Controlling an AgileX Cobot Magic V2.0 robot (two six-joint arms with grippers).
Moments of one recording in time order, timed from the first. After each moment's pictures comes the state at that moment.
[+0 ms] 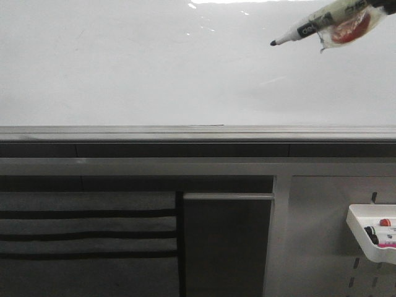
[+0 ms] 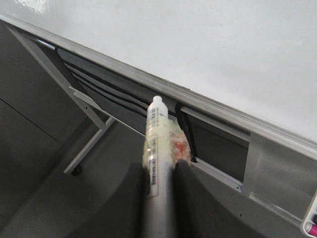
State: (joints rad) left arm -0.51 0.65 -0.69 0.00 0.61 0.01; right arm 0.18 0.90 -0.78 0.74 0.70 -0.68
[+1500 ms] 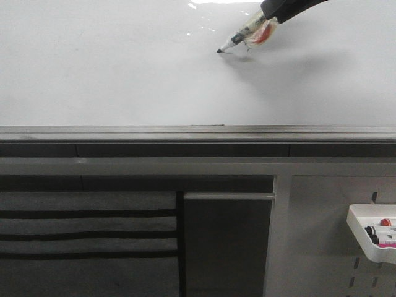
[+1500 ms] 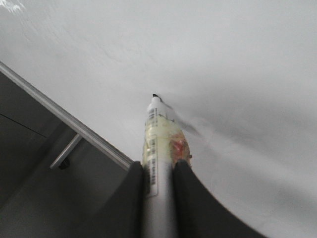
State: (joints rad) left arm -0.51 0.65 -0.69 -0.01 0.61 0.01; right arm 0.17 1.50 -1.28 0.69 0.73 -0.70
